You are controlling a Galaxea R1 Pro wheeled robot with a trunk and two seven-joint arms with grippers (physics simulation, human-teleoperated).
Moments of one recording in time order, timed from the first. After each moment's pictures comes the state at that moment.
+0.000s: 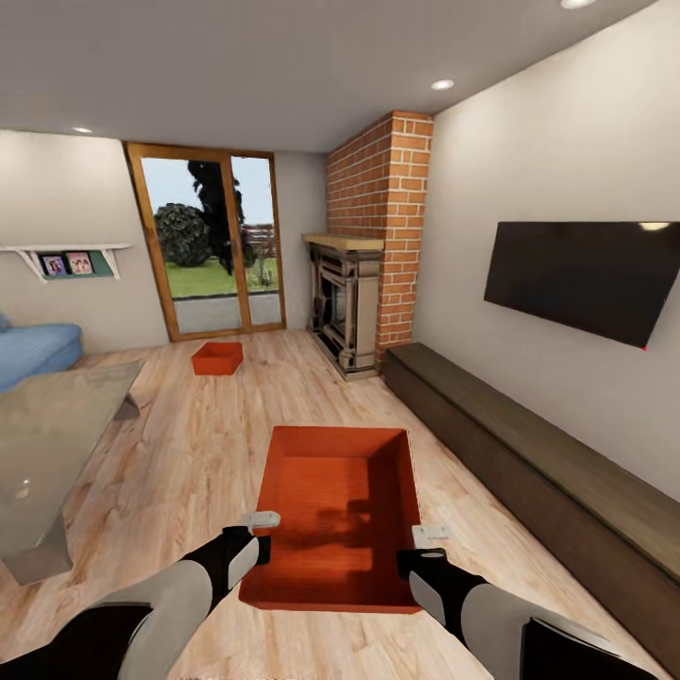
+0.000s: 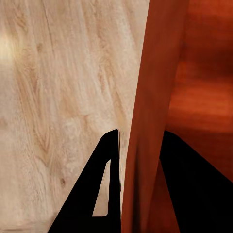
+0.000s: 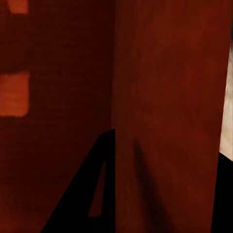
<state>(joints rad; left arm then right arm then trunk) -0.83 -0.11 0.04 -0.08 0.07 0.29 0.25 -0.78 0.13 1.23 -0.06 -1.18 0.07 -0.27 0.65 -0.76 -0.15</state>
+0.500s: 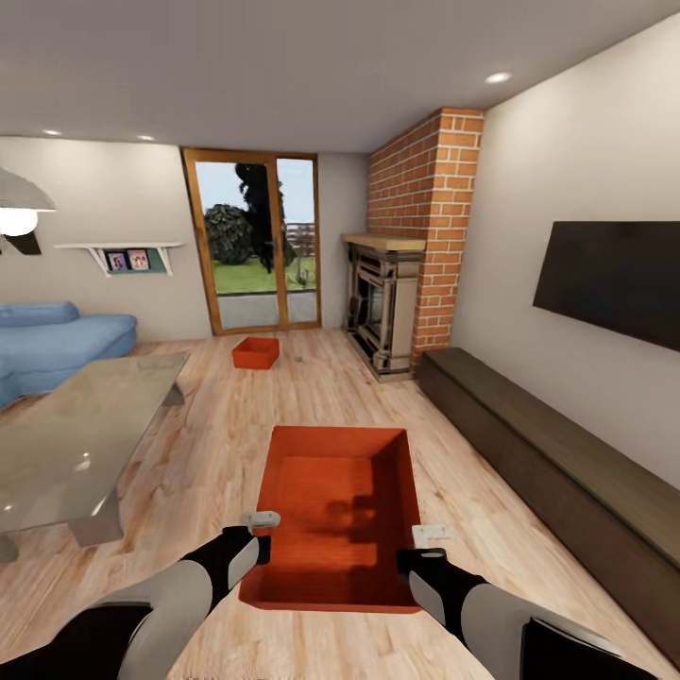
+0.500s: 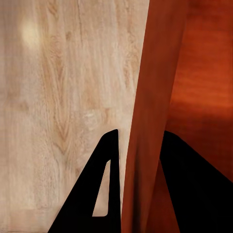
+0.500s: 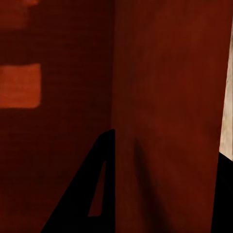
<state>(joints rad) -0.83 -0.11 0.04 -0.08 0.07 0.29 0.25 -0.78 0.13 1.23 -0.06 -1.19 0.07 -0.27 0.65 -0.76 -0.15</state>
